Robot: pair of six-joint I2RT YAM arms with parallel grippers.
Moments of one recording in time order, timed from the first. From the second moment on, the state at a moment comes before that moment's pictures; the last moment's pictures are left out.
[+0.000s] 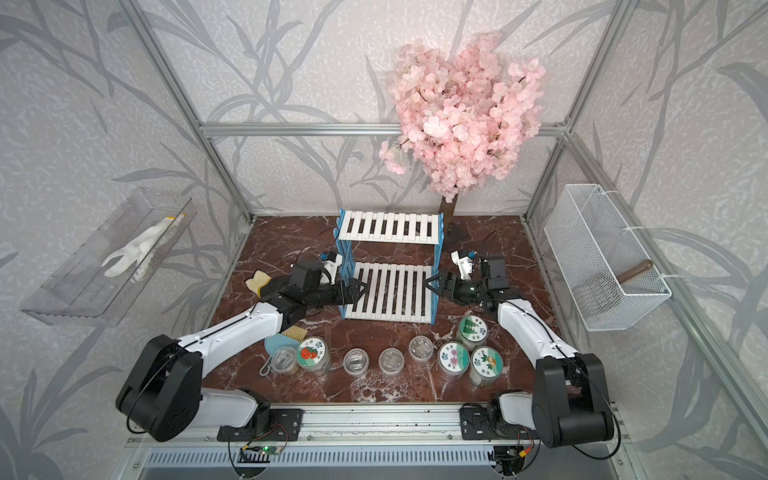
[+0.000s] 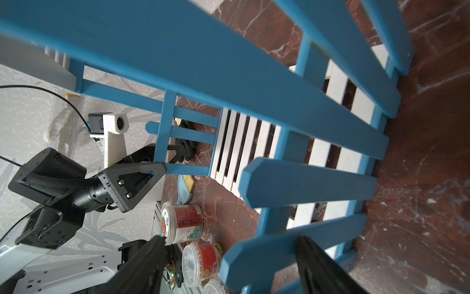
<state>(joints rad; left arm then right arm) -0.47 1.38 0.76 -0.03 0.30 -0.53 0.10 1.29 0.74 -0.18 -0.85 0.55</state>
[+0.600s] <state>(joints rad) -0.52 1.27 0.71 -0.08 0.22 -0.56 0.11 1.22 0.73 -0.27 -0.75 0.55</state>
